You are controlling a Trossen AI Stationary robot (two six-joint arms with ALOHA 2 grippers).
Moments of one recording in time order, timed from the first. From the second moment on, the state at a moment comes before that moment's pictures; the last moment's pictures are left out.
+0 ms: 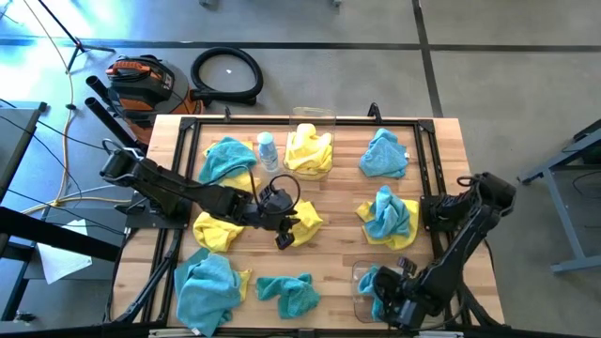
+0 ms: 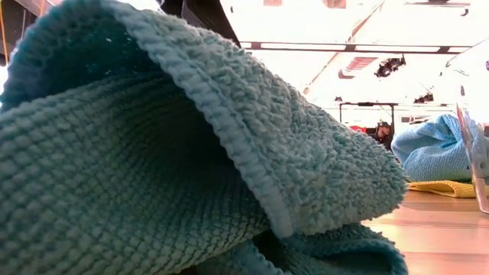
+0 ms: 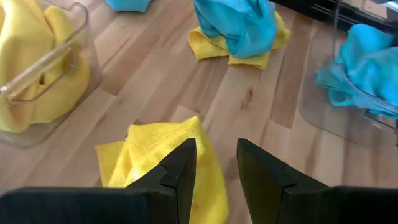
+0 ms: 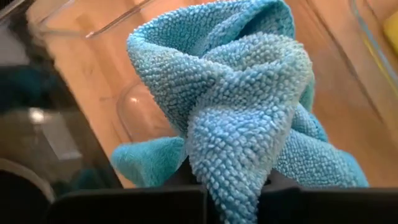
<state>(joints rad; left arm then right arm) -0.30 1.55 1.14 -0.36 -0.40 -0.58 0.97 1.72 1.19 -0.85 0.27 1.48</state>
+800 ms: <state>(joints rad) -0.36 1.55 1.14 -0.36 -0.41 -0.62 0.94 1.83 1.19 -0.86 0.20 1.69</state>
